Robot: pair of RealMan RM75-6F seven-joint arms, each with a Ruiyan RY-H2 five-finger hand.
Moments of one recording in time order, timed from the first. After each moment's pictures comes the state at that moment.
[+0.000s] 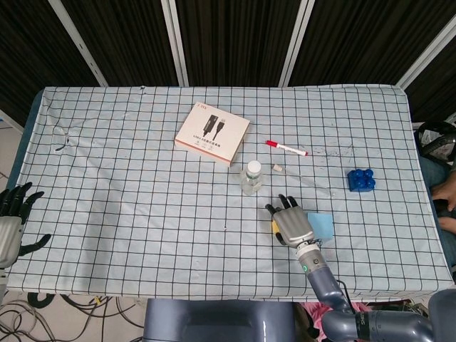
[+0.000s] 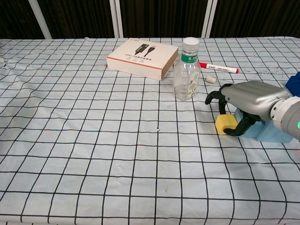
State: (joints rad) left arm -0.14 -1.16 -0.07 -1.54 1.47 1.46 0.03; right arm 0.66 -1.59 0.07 -1.63 -0.94 1.14 -0.74
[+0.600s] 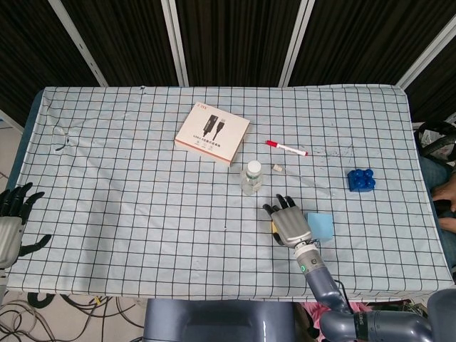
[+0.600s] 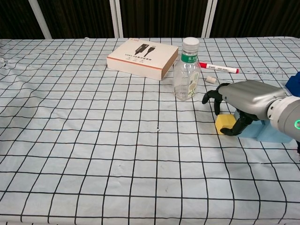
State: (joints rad) left arm -0.14 -1.16 -0.07 -1.54 1.47 1.46 0.02; right arm 0.66 -1.60 0.09 -1.64 -0.94 1.14 -0.74
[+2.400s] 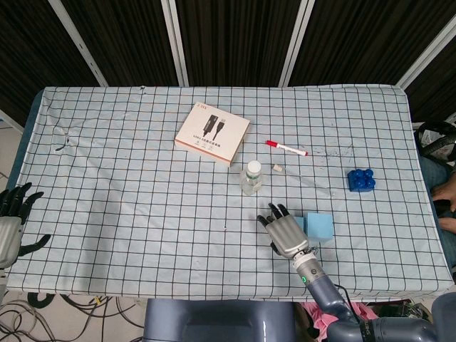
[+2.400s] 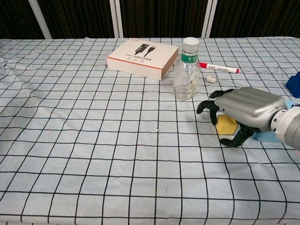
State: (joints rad) left arm -0.14 -1.16 -0.07 -1.54 1.46 1.46 0.03; right arm 0.64 -1.57 0.02 -1.67 -1.08 1.13 -0.73
